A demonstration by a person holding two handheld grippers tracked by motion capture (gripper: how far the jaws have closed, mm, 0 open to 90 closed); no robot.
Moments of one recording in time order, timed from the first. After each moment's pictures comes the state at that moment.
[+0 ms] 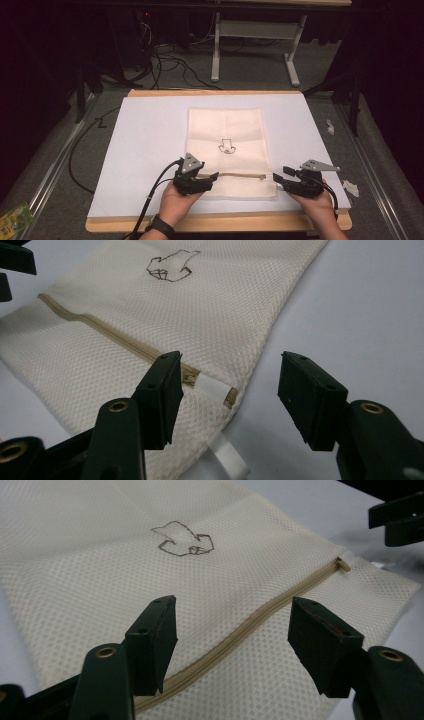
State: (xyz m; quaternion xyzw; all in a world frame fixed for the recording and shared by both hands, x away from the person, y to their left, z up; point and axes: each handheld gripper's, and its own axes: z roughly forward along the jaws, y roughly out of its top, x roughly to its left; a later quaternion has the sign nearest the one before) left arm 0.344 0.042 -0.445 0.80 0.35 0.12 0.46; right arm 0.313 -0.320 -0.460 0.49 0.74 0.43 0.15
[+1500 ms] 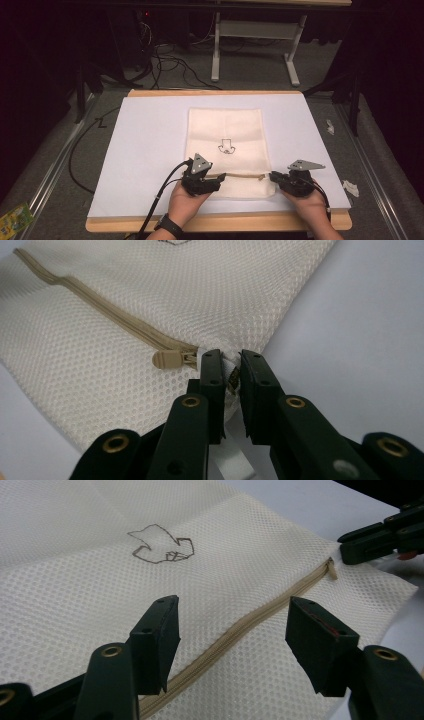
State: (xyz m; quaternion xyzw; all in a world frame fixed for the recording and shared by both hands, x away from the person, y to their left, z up) left arm 0.344 0.030 -0.450 0.80 0.35 0.12 0.47; right arm 0.320 -0.304 -0.470 0.47 0.77 0.39 0.15
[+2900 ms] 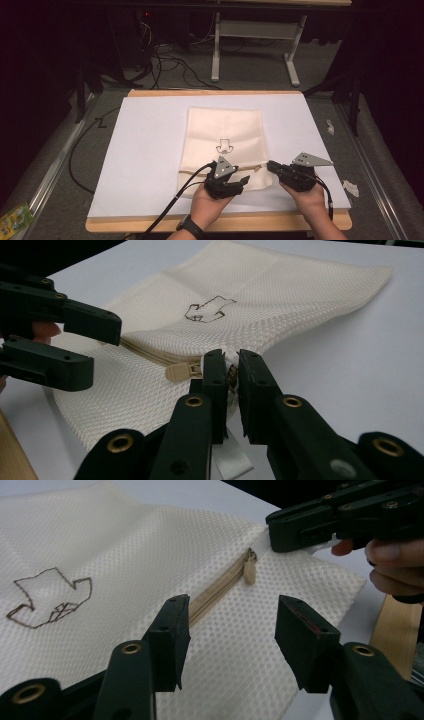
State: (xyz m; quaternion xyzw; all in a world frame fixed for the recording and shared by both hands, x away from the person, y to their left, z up) left arm 0.330 -0.035 -0.441 0.80 0.31 0.09 0.51; right arm 0.321 -0.297 -0.437 0.42 0.75 0.48 0.17
